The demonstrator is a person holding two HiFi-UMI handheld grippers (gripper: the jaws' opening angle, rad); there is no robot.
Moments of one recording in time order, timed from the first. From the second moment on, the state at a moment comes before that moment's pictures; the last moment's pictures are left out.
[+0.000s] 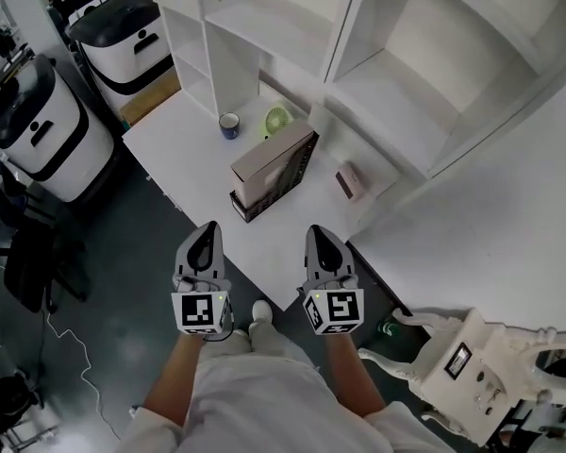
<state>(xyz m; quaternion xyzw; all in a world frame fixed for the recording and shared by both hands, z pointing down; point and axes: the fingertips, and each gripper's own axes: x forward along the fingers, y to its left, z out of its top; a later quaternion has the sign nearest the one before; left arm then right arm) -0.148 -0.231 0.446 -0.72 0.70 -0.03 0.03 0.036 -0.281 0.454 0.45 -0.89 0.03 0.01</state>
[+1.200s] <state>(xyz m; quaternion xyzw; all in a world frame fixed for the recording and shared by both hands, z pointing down) -0.136 0.056 0.426 -0.65 0.76 0.02 -0.01 0.033 -0.024 0.400 0.39 -0.92 -0.05 0.01</state>
